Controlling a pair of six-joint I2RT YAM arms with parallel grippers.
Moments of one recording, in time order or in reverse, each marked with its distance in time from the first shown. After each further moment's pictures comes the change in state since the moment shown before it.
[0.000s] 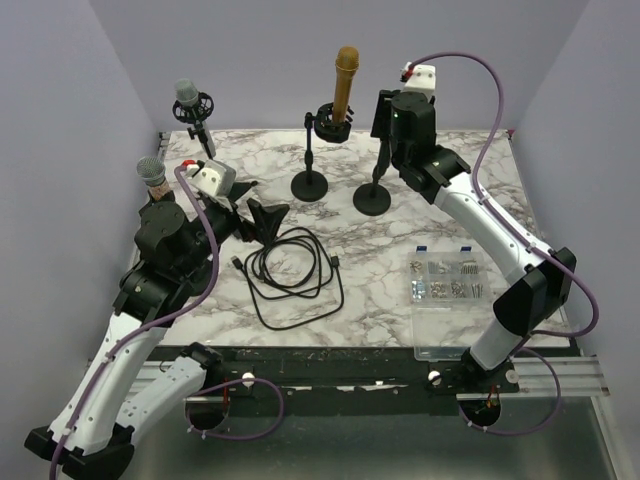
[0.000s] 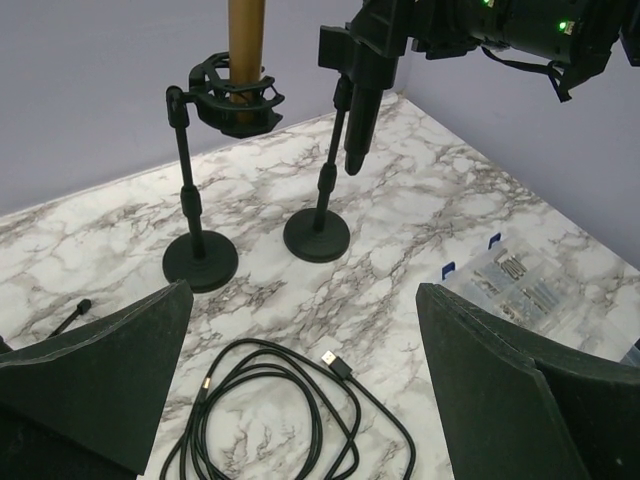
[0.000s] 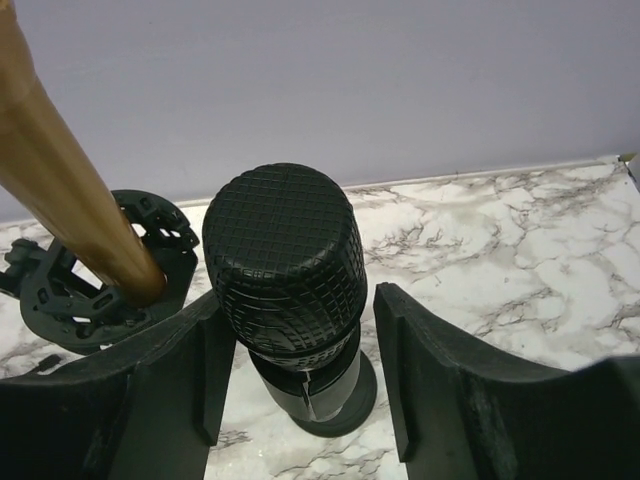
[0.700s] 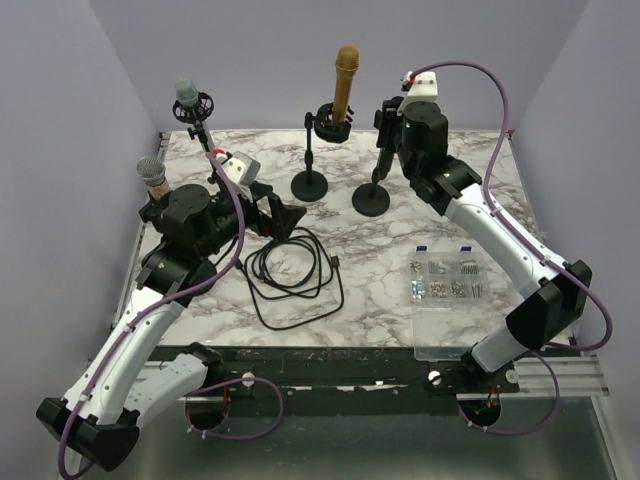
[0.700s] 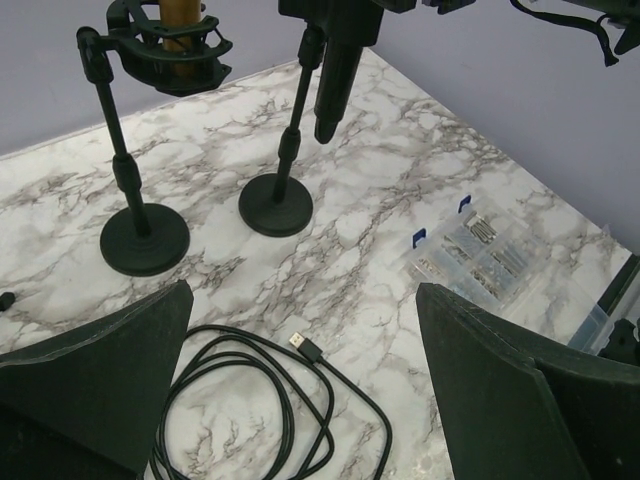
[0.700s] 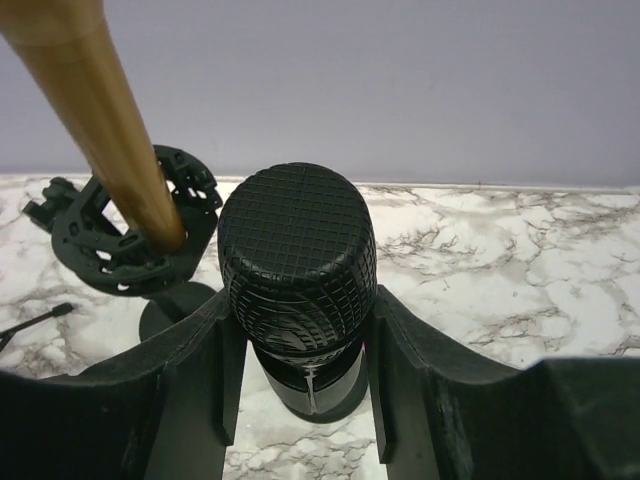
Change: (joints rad) left arm 0.004 0.135 -0.021 0.054 0.110 -0.030; right arm 0.003 -0.085 -0.113 0.058 -0.111 -0.076
